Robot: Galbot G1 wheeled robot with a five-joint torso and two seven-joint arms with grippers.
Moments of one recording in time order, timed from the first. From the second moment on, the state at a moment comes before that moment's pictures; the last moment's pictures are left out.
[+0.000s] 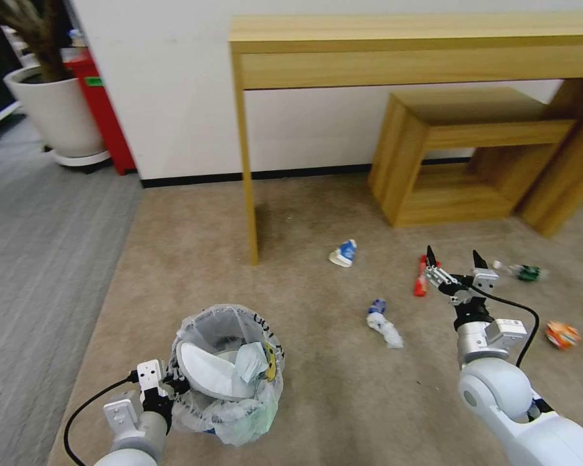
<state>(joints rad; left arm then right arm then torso) 1.73 -1.19 -0.48 -2.18 -0.64 0.30 -0.42 -1.30 0.88 0.35 1.88 0.57 0.28 0.43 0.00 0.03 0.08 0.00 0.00</state>
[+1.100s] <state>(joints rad) 1.74 -1.17 -0.51 -2.17 -0.67 0.29 -0.42 -1.30 0.90 0.31 1.85 0.54 0.31 0.38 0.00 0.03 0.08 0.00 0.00</state>
